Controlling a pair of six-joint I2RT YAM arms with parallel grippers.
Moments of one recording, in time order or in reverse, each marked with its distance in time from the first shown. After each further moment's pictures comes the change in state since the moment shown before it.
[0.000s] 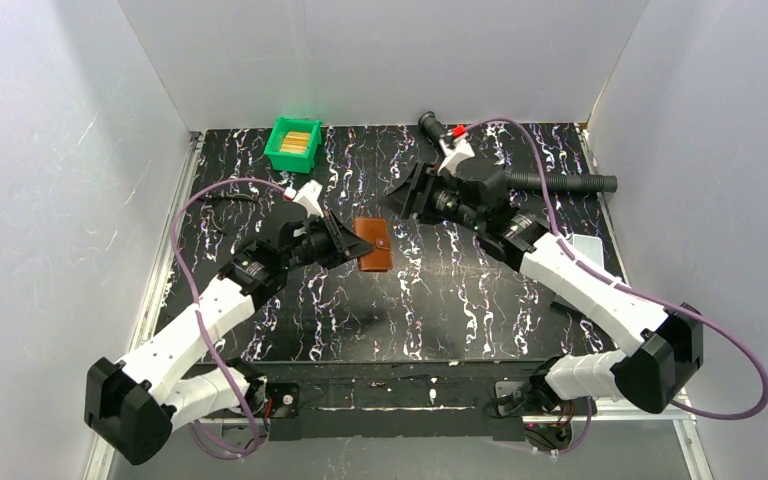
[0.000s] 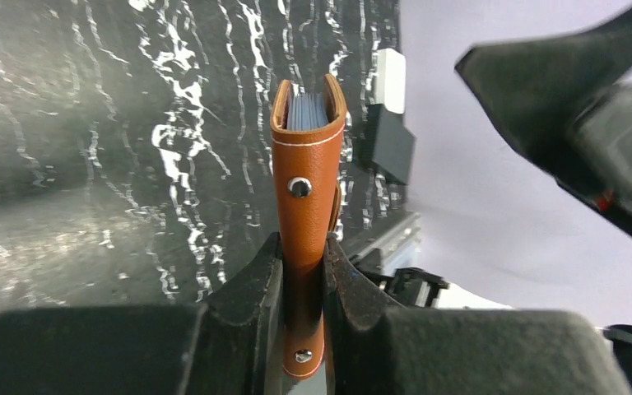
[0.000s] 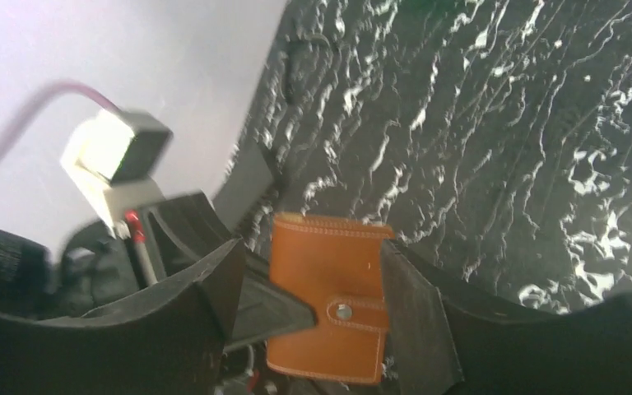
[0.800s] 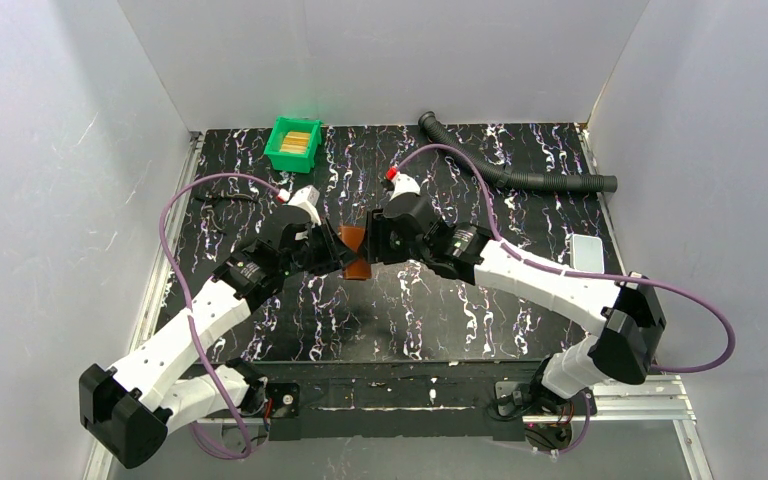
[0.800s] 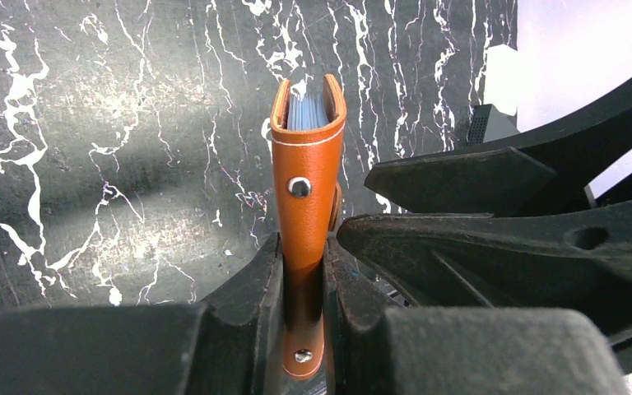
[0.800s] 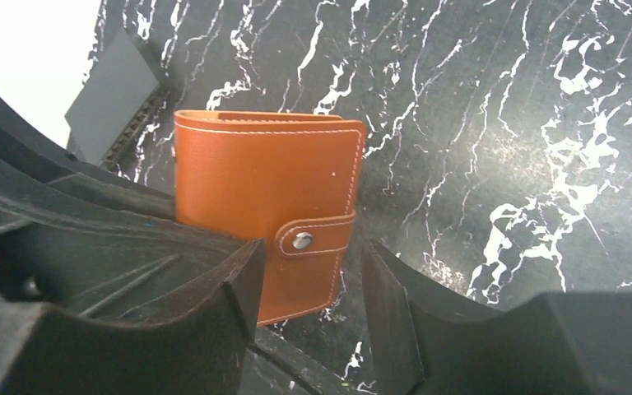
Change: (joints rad) left arm -0.048 -0.038 0.073 -0.261 -0.220 0.192; right arm 0.324 0.169 0.121 -0.301 0.354 -0.114
